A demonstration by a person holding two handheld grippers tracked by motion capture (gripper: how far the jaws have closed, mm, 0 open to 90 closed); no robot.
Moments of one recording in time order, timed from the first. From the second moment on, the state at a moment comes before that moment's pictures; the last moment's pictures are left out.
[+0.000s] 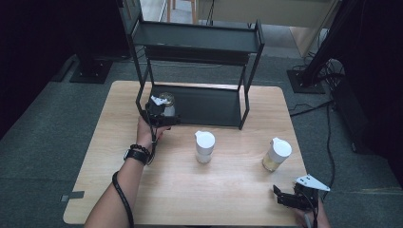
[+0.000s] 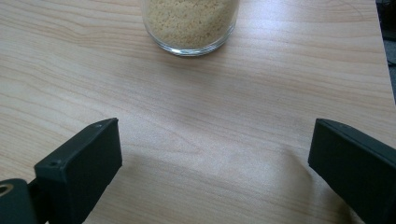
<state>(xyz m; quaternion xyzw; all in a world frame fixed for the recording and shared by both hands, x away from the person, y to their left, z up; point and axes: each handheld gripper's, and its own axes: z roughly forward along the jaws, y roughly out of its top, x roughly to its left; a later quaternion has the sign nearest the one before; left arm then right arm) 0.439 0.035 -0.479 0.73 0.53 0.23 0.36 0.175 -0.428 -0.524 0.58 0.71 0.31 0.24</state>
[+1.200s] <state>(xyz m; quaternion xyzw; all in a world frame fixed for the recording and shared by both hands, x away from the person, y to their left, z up) 0.398 0.053 -0.519 0.74 0.52 0.26 0.33 0.174 -0.427 -0.524 0.58 0.71 0.31 0.25</state>
